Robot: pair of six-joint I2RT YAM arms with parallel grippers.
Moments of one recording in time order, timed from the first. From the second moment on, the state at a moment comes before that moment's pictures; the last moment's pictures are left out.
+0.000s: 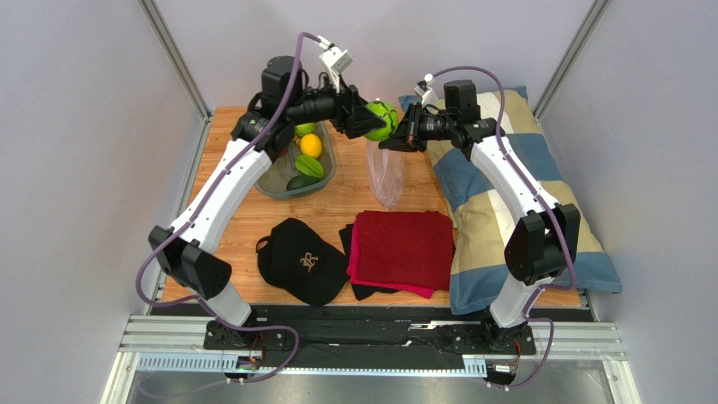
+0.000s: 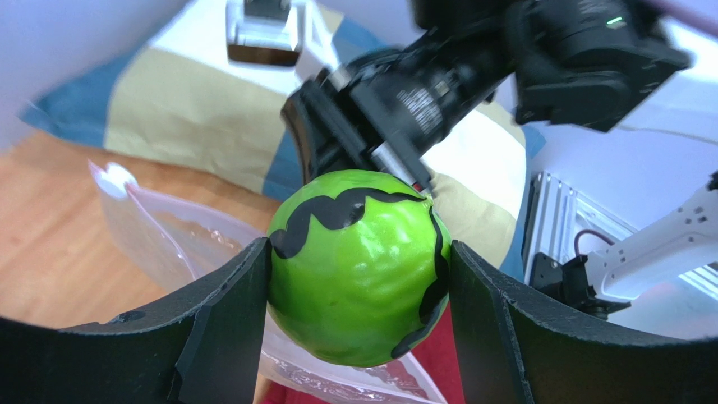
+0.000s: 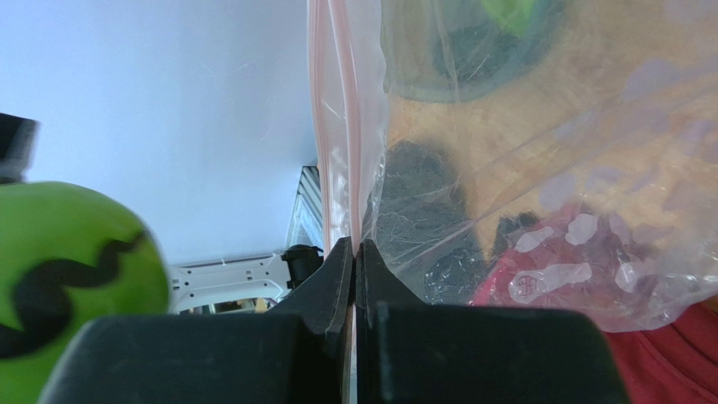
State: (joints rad) left arm -0.49 1.66 1.82 -0.33 0.71 -0.18; right arm 0.28 1.75 1.65 -0.44 -0.87 0.73
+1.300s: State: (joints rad) left arm -0.28 1.58 1.84 -0.62 0.36 0.04; right arm 0.17 1.71 1.60 -0.54 -0.84 0.63
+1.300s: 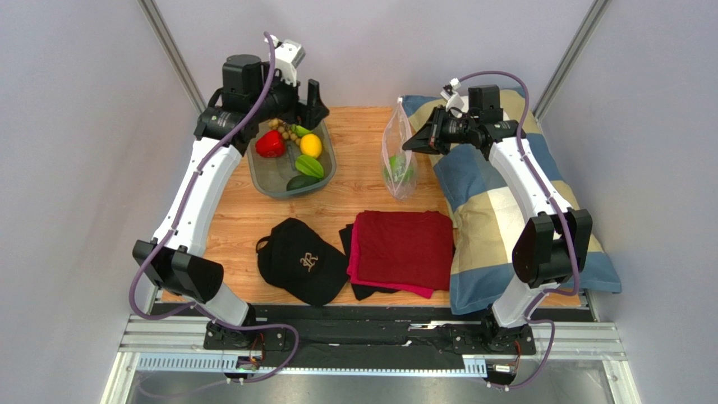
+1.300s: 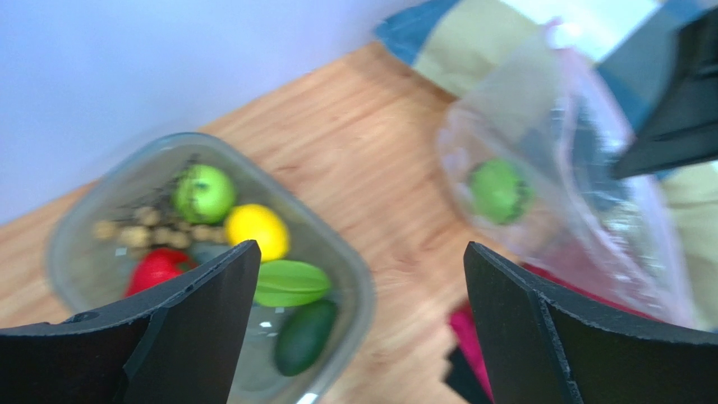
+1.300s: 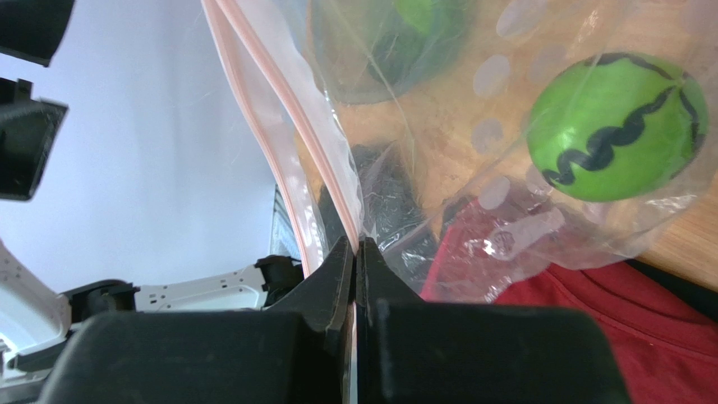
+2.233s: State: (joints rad) left arm -0.16 2.42 2.29 -0.40 0.15 0.50; right arm 0.23 1.83 1.68 -0.66 -0.64 0.38
